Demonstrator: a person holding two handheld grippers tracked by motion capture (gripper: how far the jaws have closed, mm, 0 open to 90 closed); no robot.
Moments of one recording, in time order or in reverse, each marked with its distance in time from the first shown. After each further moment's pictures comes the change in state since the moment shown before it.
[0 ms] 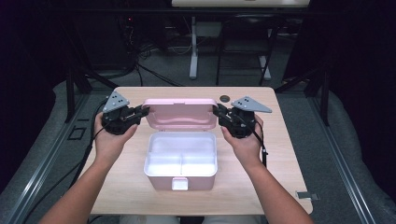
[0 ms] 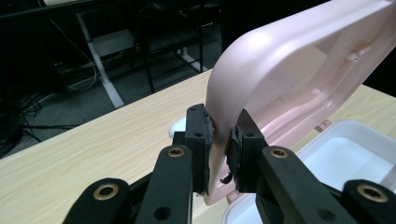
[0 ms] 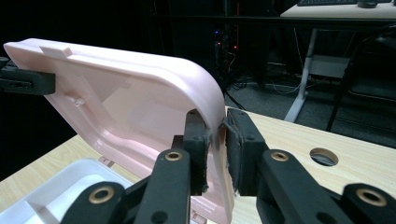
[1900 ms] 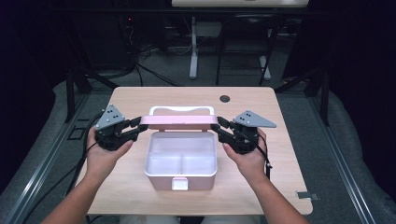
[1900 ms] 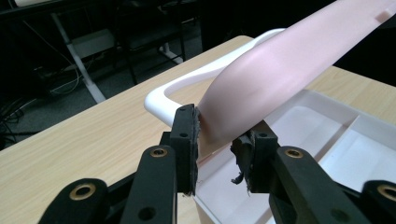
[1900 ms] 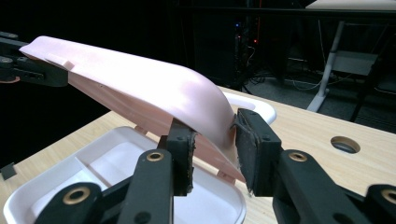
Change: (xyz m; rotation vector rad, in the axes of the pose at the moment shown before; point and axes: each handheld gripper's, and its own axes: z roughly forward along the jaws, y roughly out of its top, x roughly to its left) left arm -0.018 -0.019 -0.032 0.013 -0.077 0.055; right arm 0.015 -0.019 -0.030 0.027 0.083 -0.025
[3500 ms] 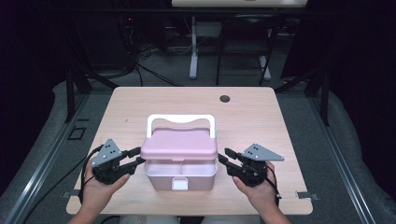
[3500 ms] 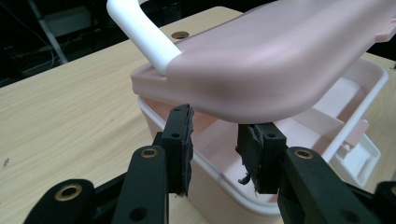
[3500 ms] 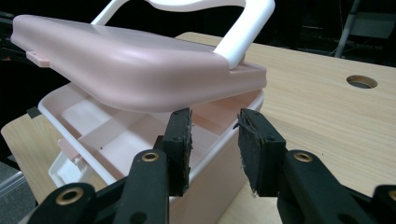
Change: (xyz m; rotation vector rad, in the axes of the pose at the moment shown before) left arm -0.033 -0.073 -0.022 0.035 -0.068 -0.026; right arm 0.007 -0.072 -0.041 0.099 0.035 0.016
